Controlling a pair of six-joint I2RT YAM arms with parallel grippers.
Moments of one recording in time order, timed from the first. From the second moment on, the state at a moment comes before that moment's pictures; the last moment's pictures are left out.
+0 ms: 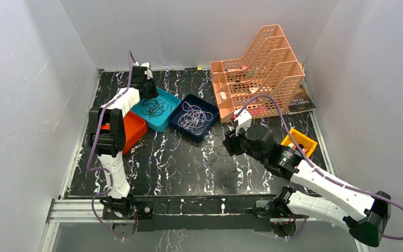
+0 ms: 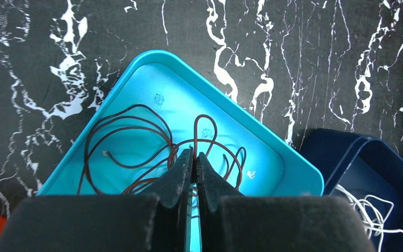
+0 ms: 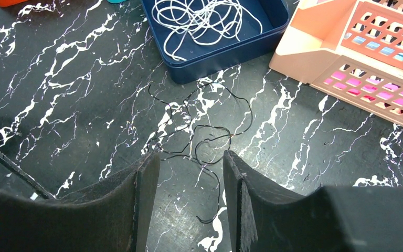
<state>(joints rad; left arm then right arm) -0.12 2.01 1.53 -0.29 0.05 -0.27 0.93 0.86 0.75 -0.35 0.22 0.17</state>
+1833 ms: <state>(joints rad) -0.35 1.37 1.11 -0.33 -0.04 -0.37 0.90 1.07 0.76 -0.41 0.24 0.33</state>
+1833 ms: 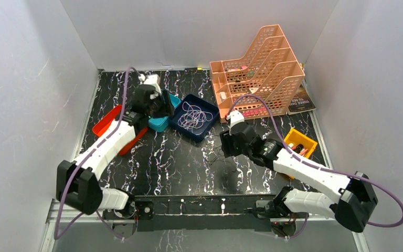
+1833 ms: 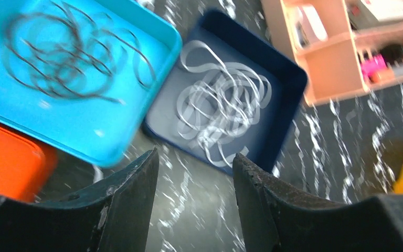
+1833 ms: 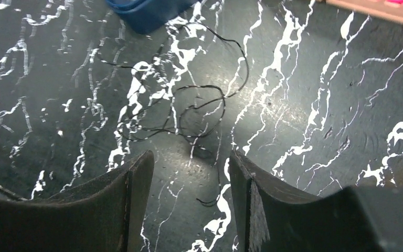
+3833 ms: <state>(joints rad) -1.15 1.99 1.38 -0.58 -0.54 -0.74 0.44 0.76 0.56 -0.30 0.03 0.53</state>
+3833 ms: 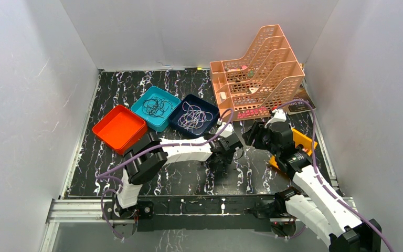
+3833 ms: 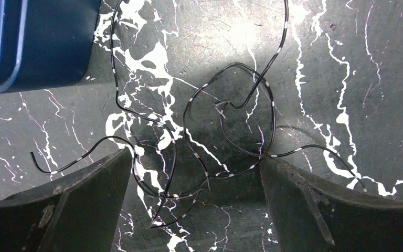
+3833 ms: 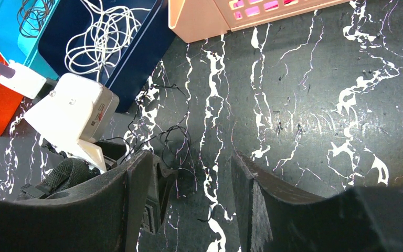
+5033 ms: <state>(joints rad) -1.15 1.78 1.23 -0.47 -0.58 -0.59 0.44 0.78 0.56 -0.30 0.01 0.52</state>
